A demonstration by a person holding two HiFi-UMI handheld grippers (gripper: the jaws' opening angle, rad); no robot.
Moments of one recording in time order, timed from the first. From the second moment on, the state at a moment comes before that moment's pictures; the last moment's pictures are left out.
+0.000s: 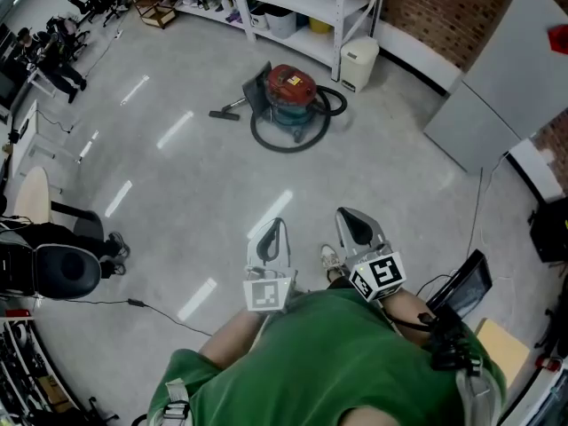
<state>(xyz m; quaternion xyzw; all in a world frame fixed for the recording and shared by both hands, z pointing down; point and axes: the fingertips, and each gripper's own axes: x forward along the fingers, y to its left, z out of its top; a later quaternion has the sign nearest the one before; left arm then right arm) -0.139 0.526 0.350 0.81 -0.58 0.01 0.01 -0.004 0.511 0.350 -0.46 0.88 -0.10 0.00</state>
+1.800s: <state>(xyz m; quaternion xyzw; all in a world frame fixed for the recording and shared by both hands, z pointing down) -0.046 0.380 0.352 0.78 -0.63 0.05 0.00 0.114 0.369 0.364 -0.45 0.88 -0.12 0.03</state>
